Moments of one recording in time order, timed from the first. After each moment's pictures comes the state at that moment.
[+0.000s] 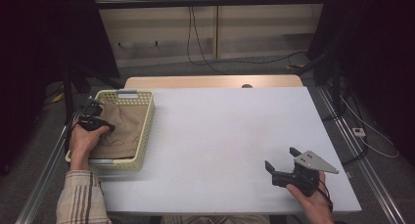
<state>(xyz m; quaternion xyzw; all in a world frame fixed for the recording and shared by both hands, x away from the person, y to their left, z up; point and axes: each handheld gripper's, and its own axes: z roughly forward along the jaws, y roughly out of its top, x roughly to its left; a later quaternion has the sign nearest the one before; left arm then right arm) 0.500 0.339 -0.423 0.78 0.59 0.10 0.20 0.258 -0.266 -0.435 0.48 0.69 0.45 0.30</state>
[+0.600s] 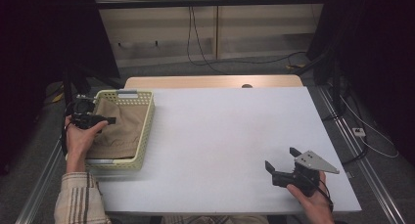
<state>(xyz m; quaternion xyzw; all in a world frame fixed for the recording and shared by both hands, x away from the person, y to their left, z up) 0.489 0.348 -0.401 0.76 0.56 0.16 0.29 0.257 -0.267 -0.434 0.48 0.69 0.46 0.29</state>
